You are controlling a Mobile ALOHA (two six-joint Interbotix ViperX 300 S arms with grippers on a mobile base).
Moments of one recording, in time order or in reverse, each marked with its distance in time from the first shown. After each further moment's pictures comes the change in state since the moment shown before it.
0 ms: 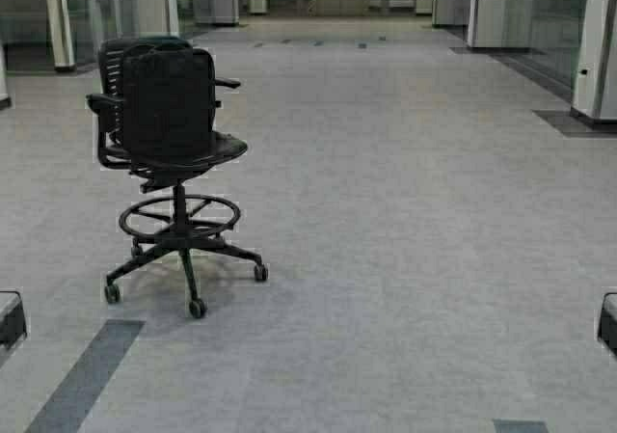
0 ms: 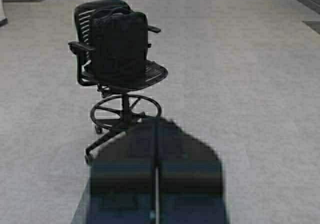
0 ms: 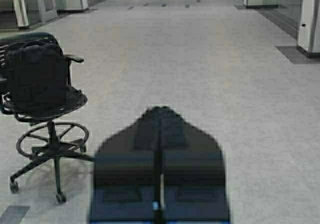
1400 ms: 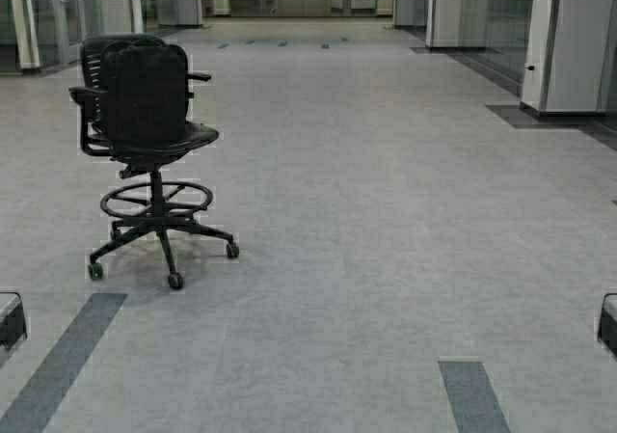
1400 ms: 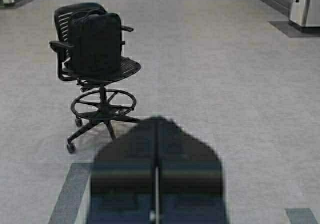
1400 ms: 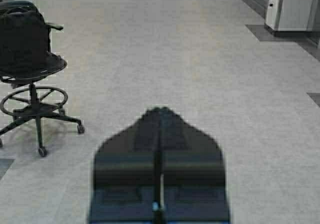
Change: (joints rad) left arm -0.029 -0.005 -0.057 -0.003 0.055 0.009; right arm -0.002 0.087 -0.029 -0.002 0.009 -0.041
